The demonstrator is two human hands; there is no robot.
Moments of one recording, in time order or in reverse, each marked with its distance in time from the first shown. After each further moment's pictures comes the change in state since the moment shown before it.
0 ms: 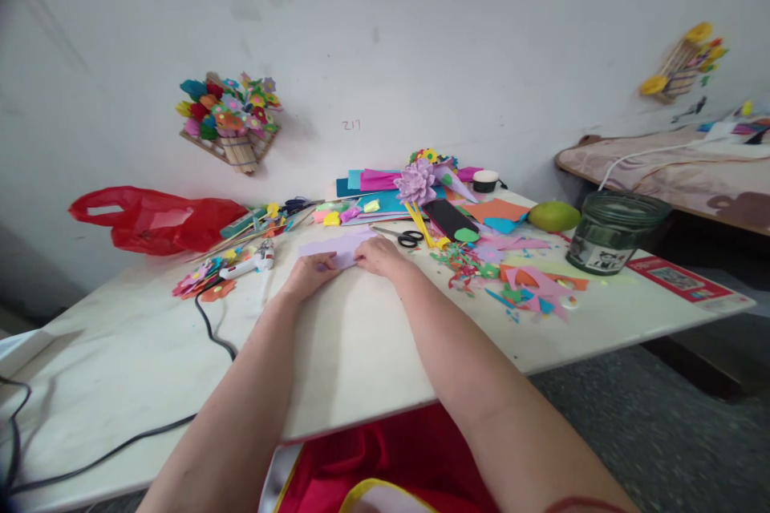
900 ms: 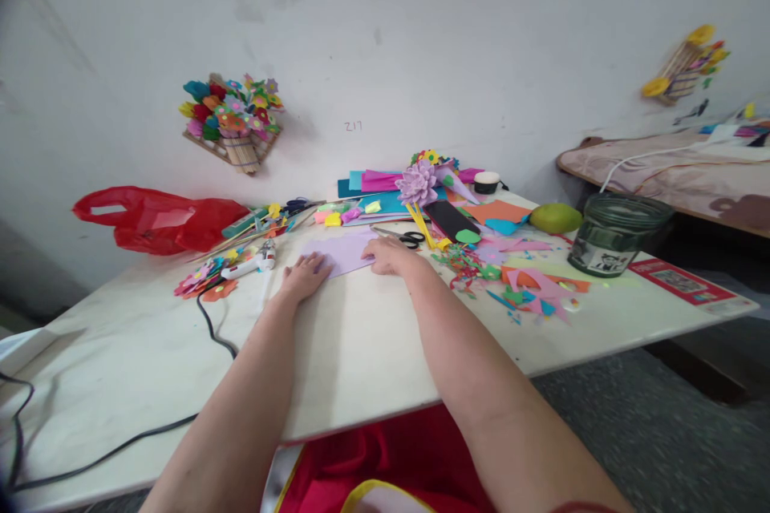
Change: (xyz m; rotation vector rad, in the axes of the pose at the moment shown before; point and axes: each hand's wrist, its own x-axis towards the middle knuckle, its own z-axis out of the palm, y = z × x) left_hand 0.000 -0.009 -0.003 0.419 -0.178 -0.246; right_hand -0.007 0.017 -0.007 0.022 -0.089 -0.042
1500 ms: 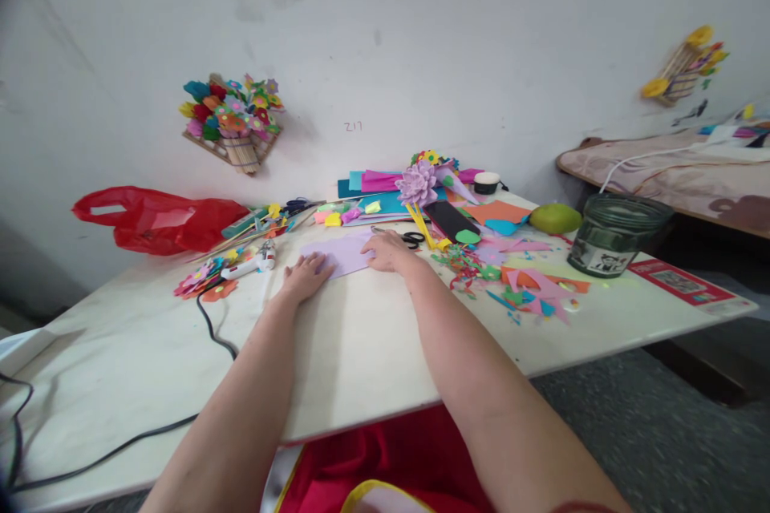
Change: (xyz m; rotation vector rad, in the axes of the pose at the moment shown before) left_hand 0.000 0.001 0.001 0.010 0.000 0.010; right_hand 0.002 0.000 0.001 0.049 0.123 0.067
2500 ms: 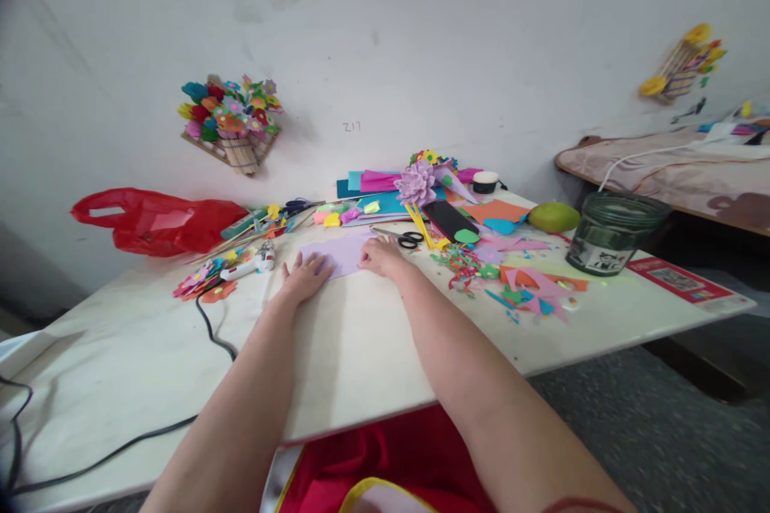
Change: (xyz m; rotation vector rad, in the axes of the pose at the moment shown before) left_hand 0.001 0.002 0.001 0.044 0.004 -0.011; right_hand 0.005 -0.011 0.016 0.017 -0.062 0.190
